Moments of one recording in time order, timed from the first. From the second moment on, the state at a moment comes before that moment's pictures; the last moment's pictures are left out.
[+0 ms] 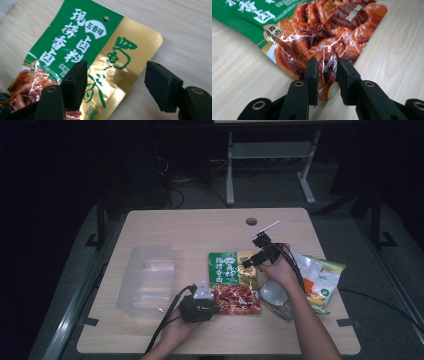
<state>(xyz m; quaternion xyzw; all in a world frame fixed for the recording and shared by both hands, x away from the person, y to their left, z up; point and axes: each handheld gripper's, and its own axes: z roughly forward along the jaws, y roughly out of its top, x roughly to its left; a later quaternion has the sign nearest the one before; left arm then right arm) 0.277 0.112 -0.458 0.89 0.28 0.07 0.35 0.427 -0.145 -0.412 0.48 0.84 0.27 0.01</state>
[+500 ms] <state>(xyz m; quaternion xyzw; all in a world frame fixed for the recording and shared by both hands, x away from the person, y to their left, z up) 0.278 0.111 -0.460 0.89 0.29 0.07 0.35 0.435 -0.146 -0.428 0.51 0.83 0.22 0.01</state>
